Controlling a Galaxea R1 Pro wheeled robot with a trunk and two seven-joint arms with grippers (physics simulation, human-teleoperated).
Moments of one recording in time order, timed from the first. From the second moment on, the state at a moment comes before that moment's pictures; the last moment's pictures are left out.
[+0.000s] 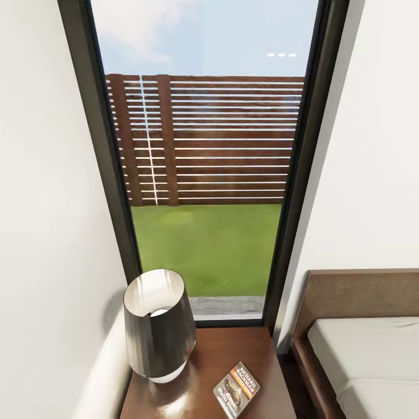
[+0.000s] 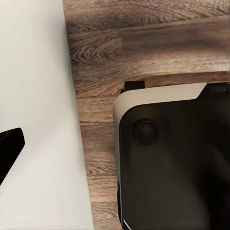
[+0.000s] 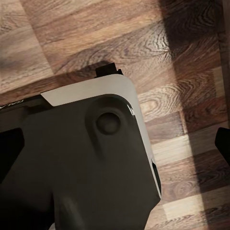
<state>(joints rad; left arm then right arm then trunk) -0.09 0.07 -0.65 -0.12 0.59 -0.06 0.10 -0.22 -0.05 0.14 0.04 -0.44 0.06 -0.02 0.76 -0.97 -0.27</state>
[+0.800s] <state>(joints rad) -0.09 0.07 -0.65 -0.12 0.59 -0.06 0.10 -0.22 -0.05 0.14 0.04 -0.44 0.06 -0.02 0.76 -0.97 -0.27</state>
